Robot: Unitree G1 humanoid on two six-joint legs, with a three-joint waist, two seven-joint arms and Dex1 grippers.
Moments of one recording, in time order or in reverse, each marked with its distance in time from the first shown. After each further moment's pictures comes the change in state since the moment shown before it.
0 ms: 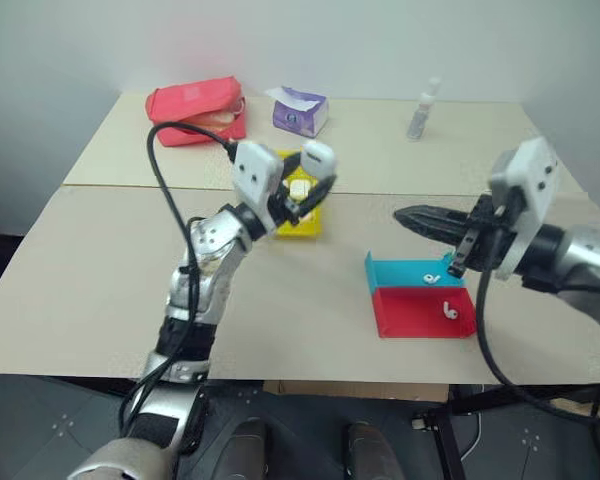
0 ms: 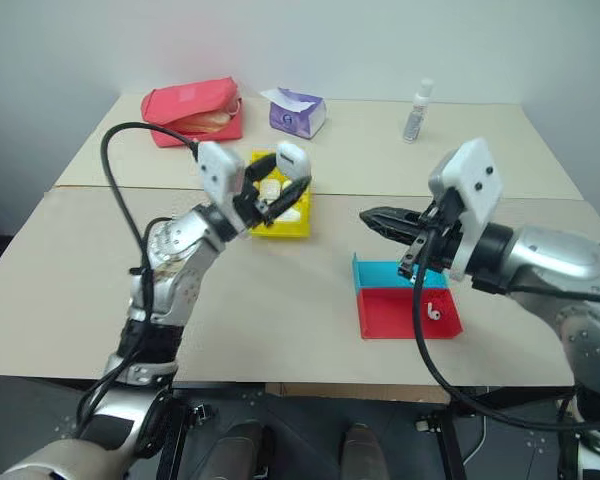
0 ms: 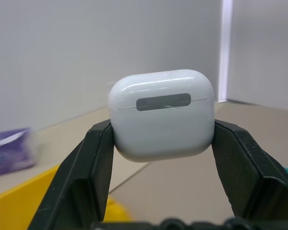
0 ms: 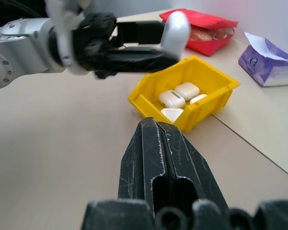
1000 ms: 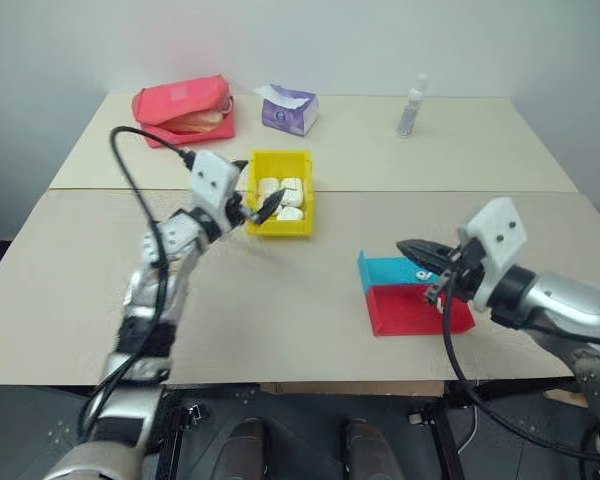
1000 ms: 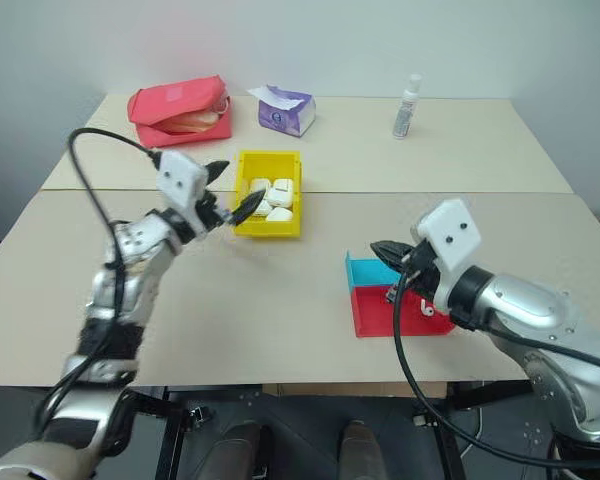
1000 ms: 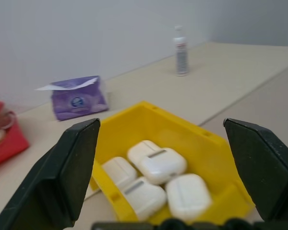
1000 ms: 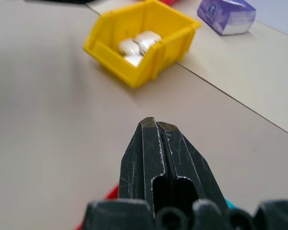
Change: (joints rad) left arm 0.268 0.414 0.076 -0.270 -0.205 0.056 -0.361; right arm 0.261 0.031 0.080 -0.070 -0.293 -0.125 -0.071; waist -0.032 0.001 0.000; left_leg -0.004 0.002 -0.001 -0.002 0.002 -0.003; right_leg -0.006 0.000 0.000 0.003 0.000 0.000
